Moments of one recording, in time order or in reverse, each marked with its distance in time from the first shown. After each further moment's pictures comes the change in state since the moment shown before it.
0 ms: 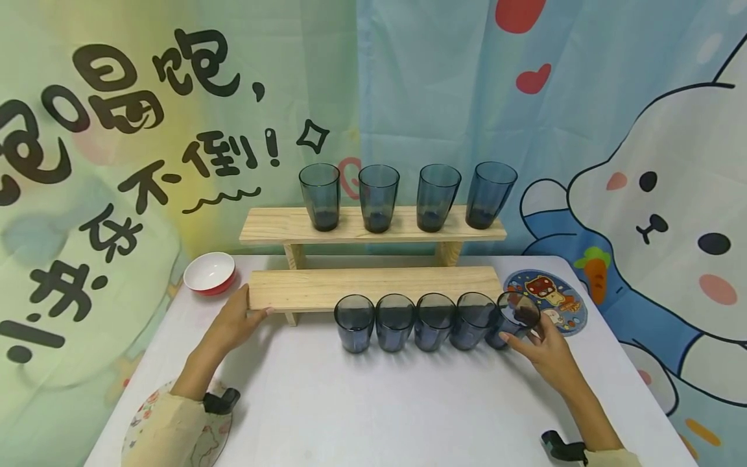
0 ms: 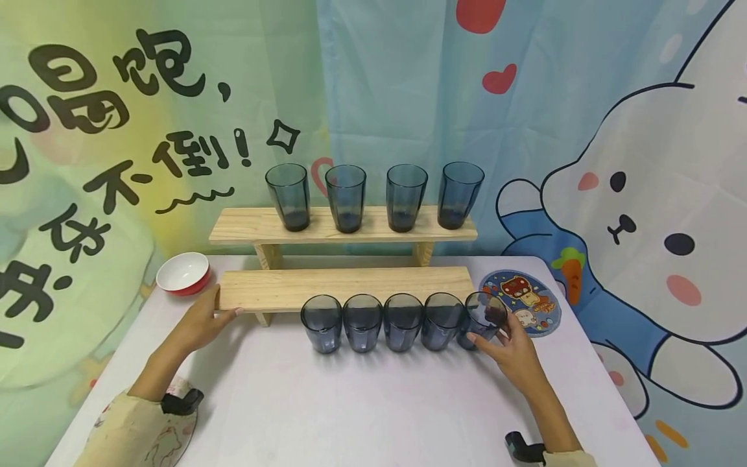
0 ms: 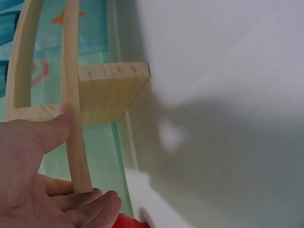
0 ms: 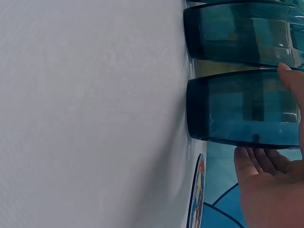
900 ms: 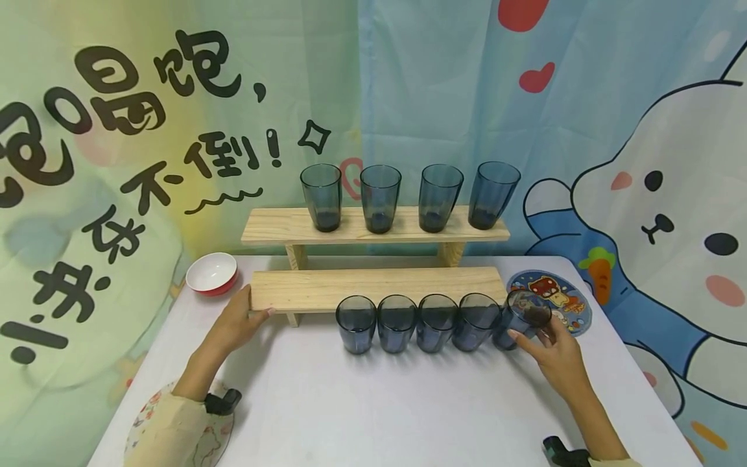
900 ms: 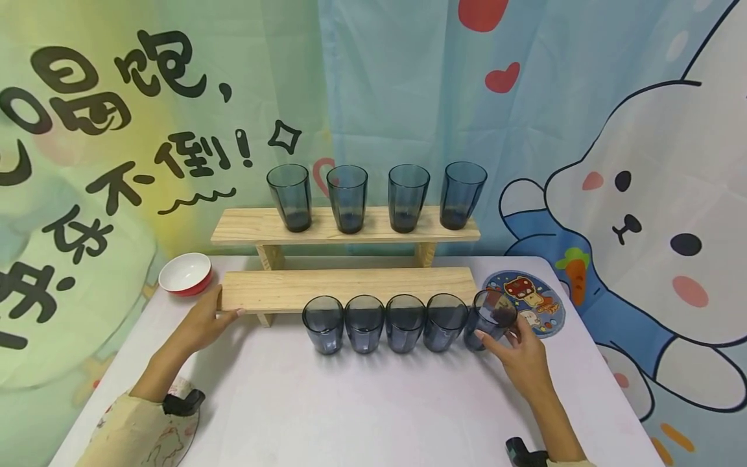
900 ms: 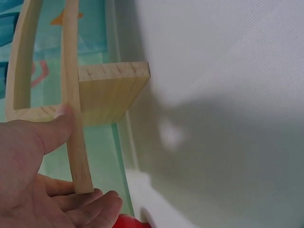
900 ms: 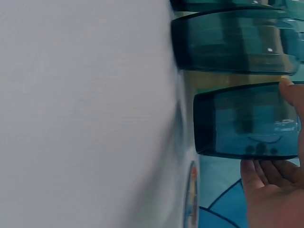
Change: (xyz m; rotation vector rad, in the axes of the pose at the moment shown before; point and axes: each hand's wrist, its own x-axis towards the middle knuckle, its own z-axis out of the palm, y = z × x) left_hand -0.001 0.003 -0.001 0.028 -0.006 -0.016; right_hand -0.009 -0.006 0.001 -0.049 0.134 0.071
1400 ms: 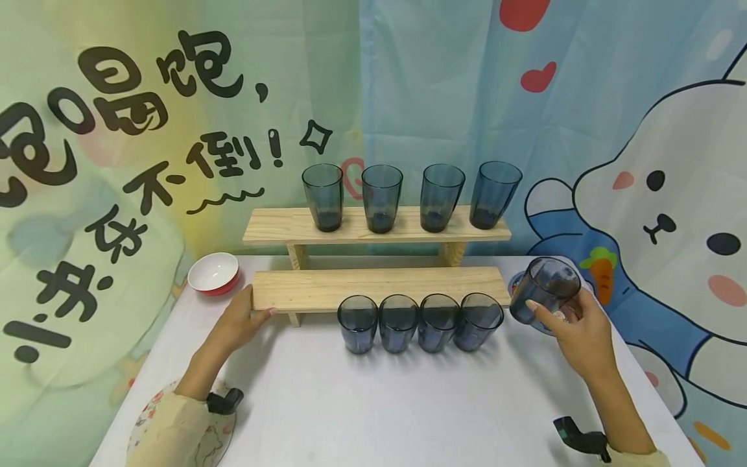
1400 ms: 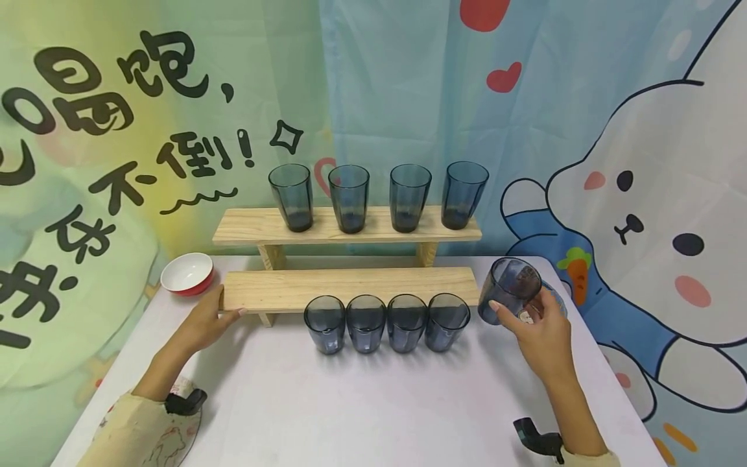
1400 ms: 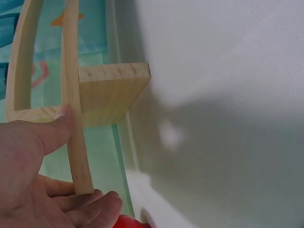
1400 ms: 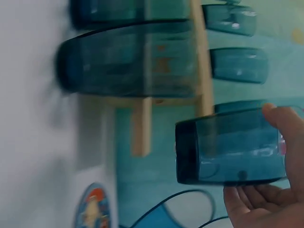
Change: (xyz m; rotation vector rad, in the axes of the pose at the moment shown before) left_hand 0.000 0.000 0.001 0.006 0.014 0.018; right_hand 0.005 -0.066 -0.026 -0.078 0.202 -0.005
